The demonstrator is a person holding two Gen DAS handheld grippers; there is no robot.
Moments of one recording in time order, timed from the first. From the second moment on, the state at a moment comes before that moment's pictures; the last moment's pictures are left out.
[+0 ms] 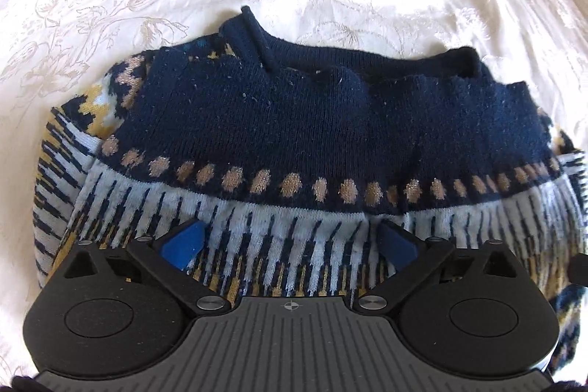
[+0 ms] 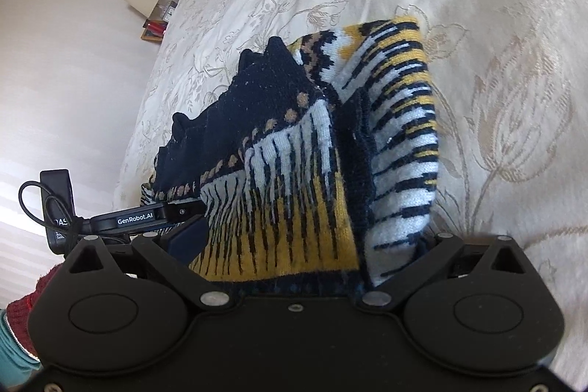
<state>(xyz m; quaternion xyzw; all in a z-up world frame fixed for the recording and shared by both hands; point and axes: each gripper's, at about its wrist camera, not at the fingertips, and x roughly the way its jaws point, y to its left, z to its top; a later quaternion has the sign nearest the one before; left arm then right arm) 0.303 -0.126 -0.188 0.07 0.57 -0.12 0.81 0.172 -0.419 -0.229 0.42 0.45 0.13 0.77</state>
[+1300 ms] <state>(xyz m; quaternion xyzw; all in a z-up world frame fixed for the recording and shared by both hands) 0.187 0.150 -0.112 -0.09 0.58 -0.01 0.81 0.279 -0.120 -0.115 0.08 0.56 0.12 0.81</state>
